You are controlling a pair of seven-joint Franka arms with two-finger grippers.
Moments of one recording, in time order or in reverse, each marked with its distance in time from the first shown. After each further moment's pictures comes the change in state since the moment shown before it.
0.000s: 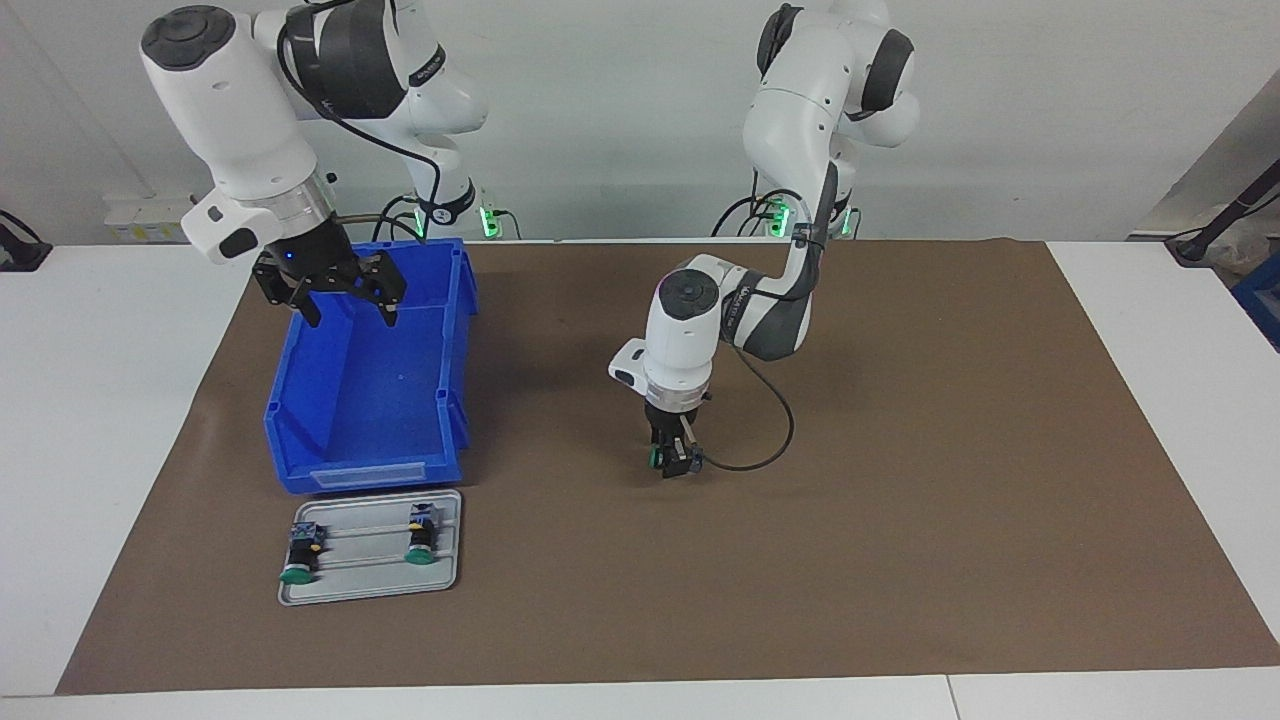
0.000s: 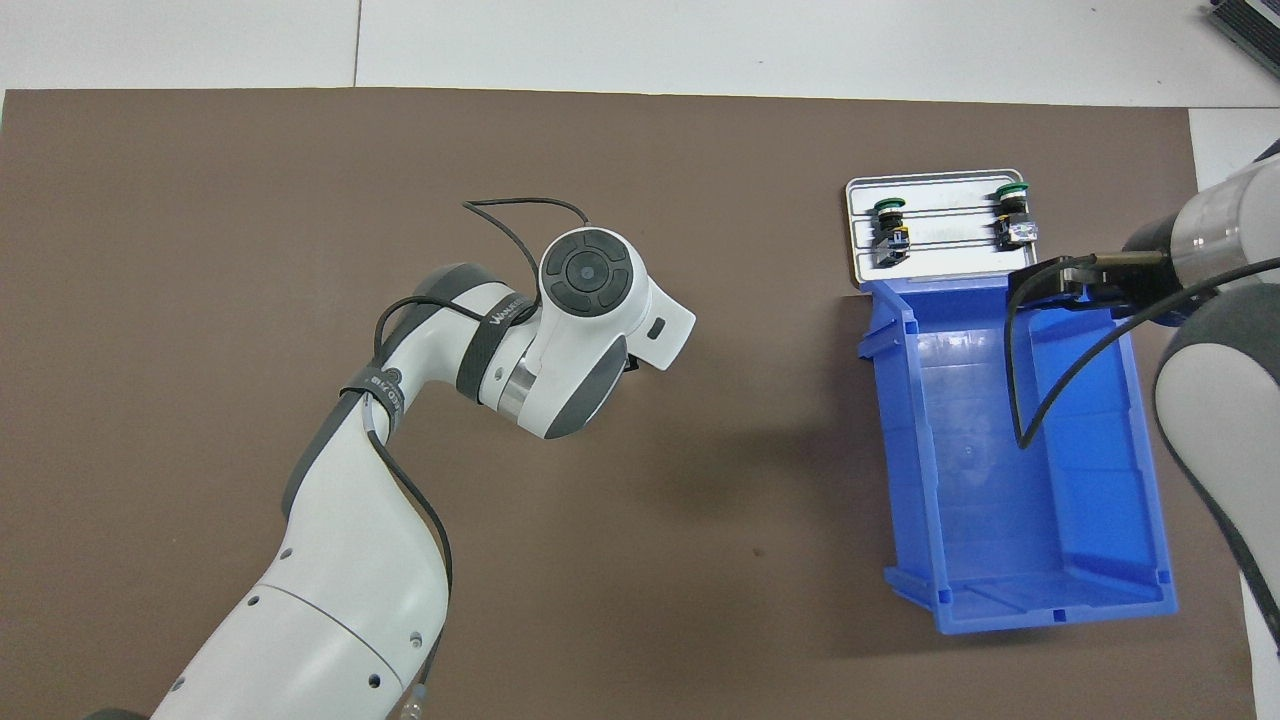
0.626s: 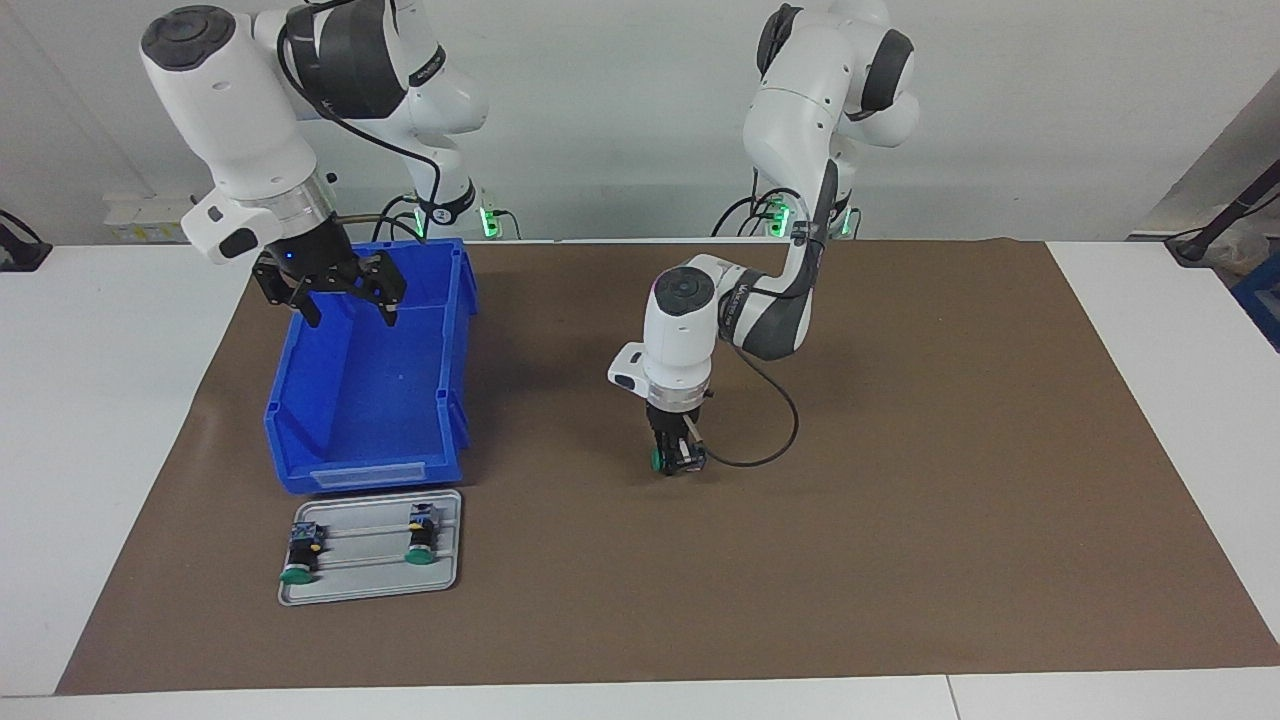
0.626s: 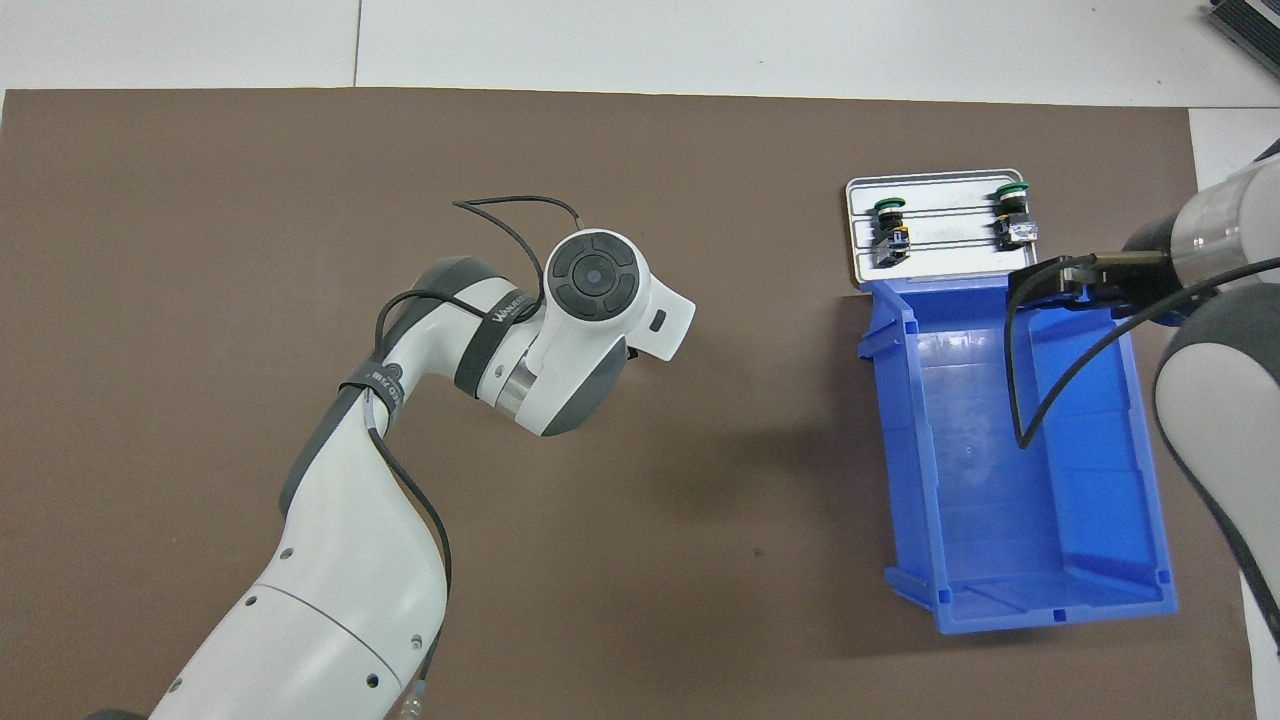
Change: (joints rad) left arm 0.002 -0.012 0.014 0.016 0.034 0.006 -0.136; right arm 0.000 0.000 0.000 0.000 0.000 0.000 0.000
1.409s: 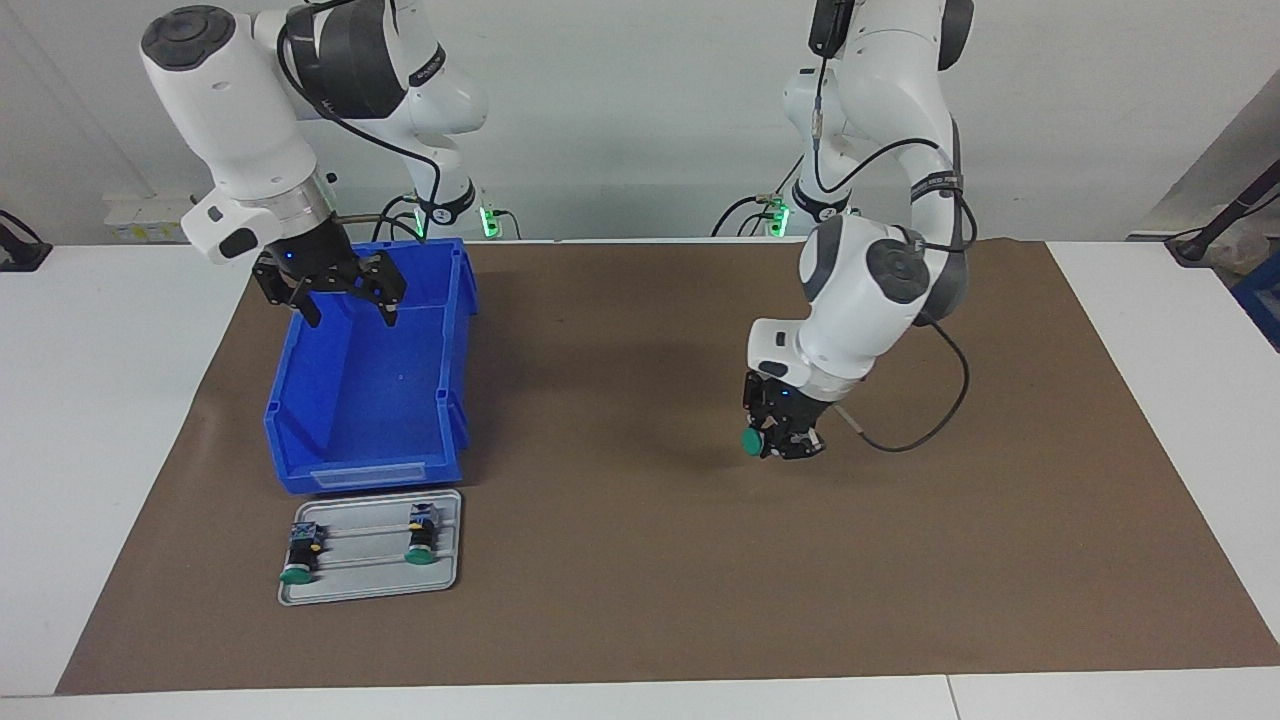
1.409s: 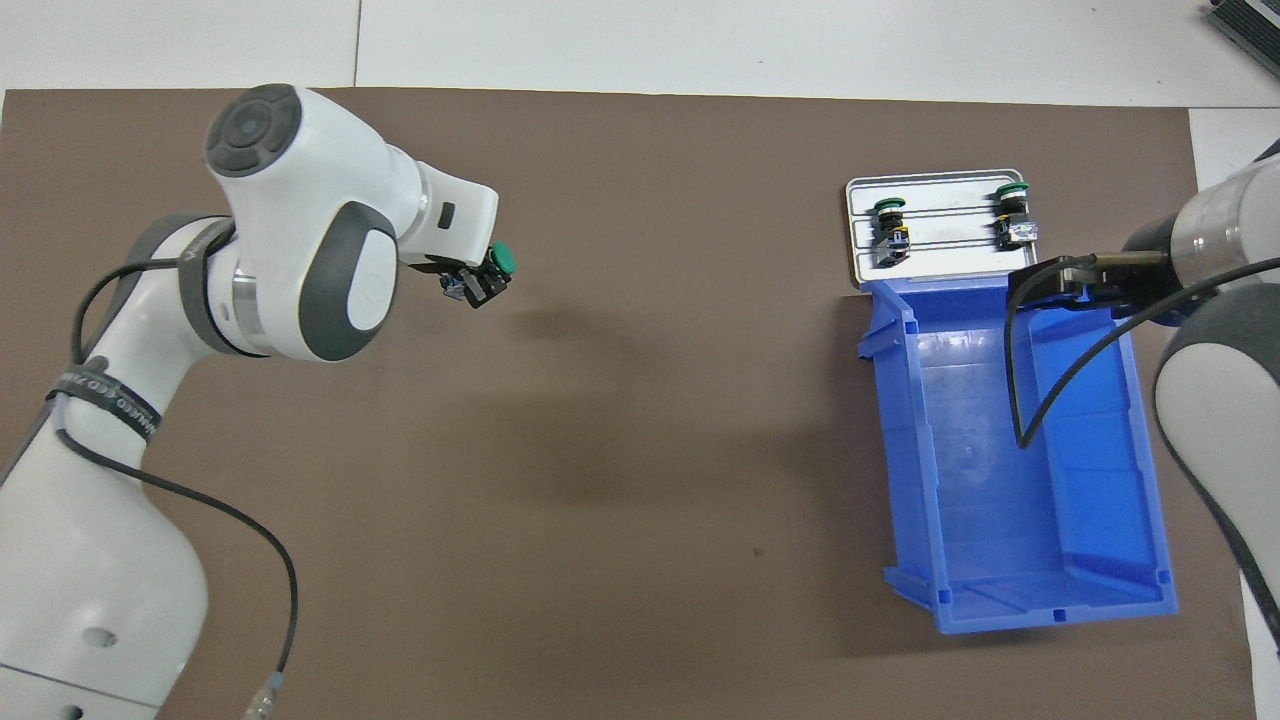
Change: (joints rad) left arm 0.272 -0.198 0.011 -0.053 -0.397 -0.227 0.273; right arm 0.000 0.000 0.000 0.000 0.000 0.000 0.000
